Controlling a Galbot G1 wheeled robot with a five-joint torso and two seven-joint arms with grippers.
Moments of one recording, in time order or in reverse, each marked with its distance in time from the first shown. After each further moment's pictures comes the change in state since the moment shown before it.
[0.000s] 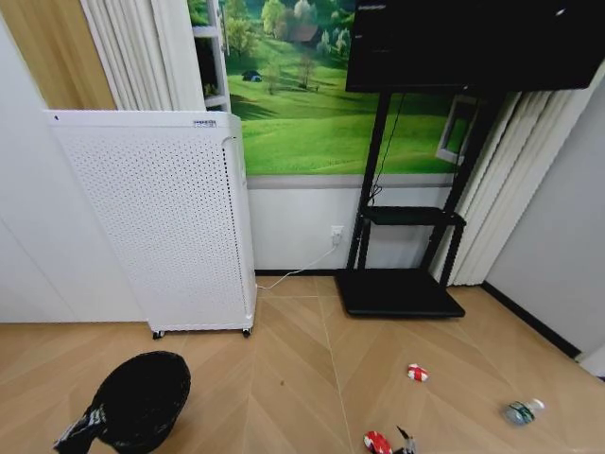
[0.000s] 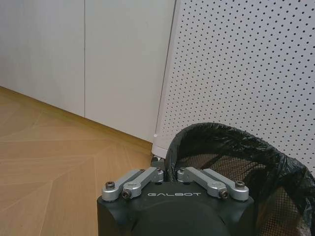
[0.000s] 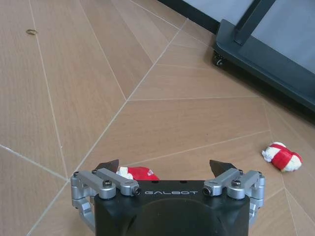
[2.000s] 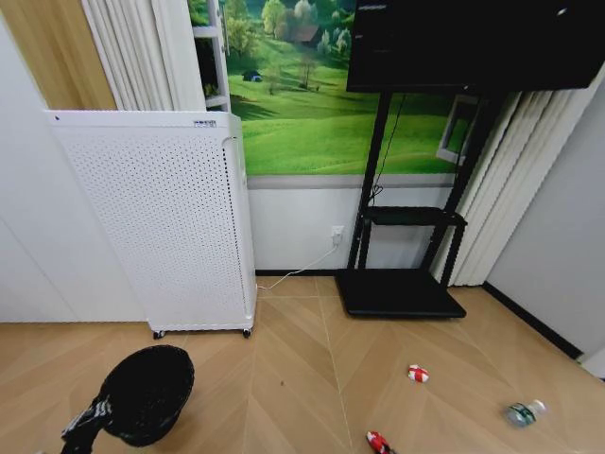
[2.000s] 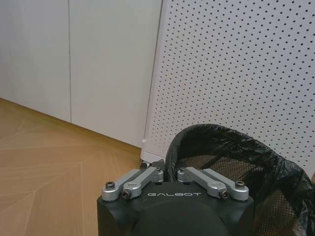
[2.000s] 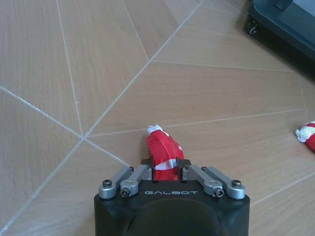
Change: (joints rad) left arm -0.043 0.058 0.035 0.023 -0.011 0.005 0.002; right arm 0.063 -0.002 -0.015 -0.128 -0.049 -0.047 -0.067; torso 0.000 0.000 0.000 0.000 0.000
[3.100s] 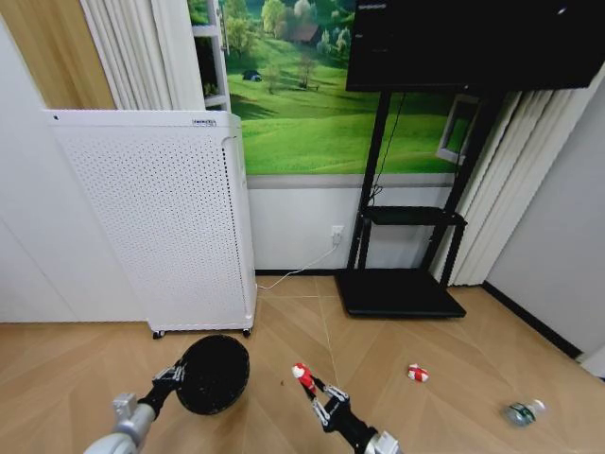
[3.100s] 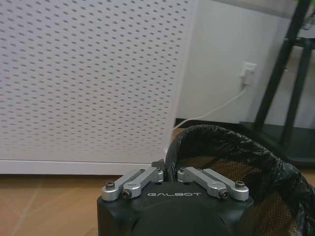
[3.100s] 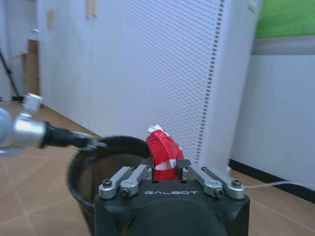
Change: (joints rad) left arm -0.292 0.255 0.464 0.280 0.033 -0.126 0.281; right arm -0.136 -0.175 -0.265 0.860 0.348 0.044 -0.272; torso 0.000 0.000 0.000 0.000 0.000
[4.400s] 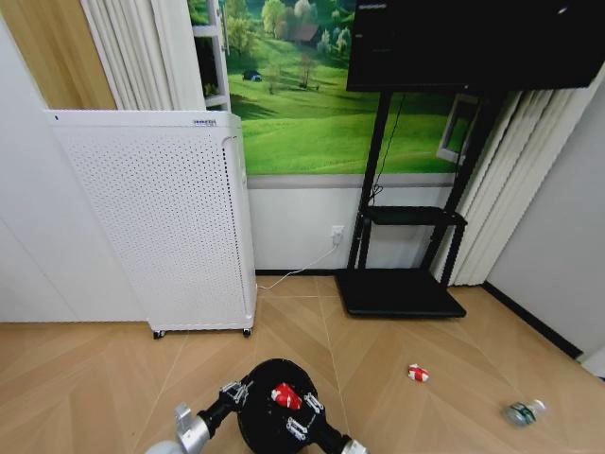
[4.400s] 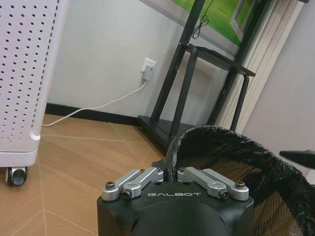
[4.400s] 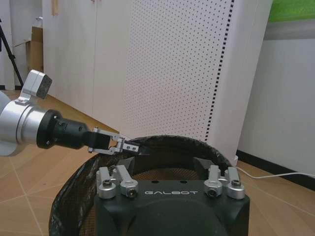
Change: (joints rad) left arm -0.003 -0.045 0.190 -0.042 -0.028 -0.029 0.225; right arm 0.092 0.049 -0.077 -0.213 -0.060 0.107 0.055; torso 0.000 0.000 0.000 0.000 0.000
